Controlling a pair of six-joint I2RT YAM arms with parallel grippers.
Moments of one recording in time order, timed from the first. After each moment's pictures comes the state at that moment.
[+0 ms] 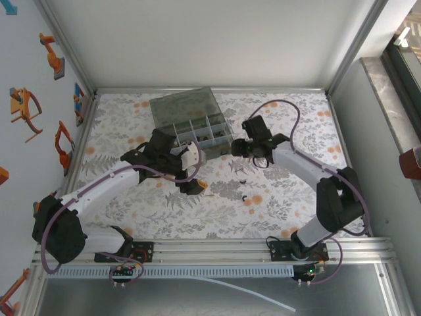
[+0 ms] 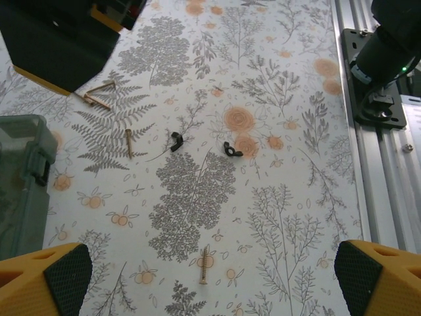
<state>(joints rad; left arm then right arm) -0.68 1.30 0.95 -0.48 0.67 0.54 0.53 1.55 1.06 -0.49 -0.03 0.43</state>
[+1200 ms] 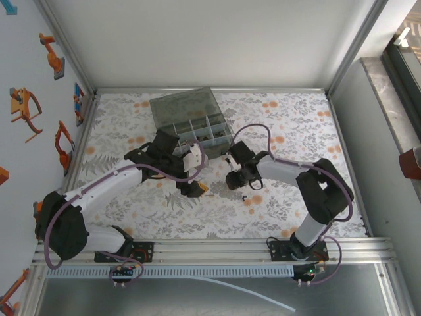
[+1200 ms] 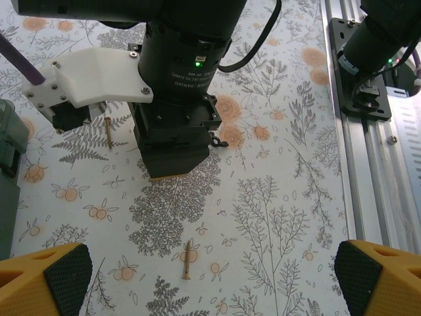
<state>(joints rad) -0.69 1.33 0.96 -0.52 0.68 0.54 0.67 1.67 0.91 -0.50 -0.07 0.18</state>
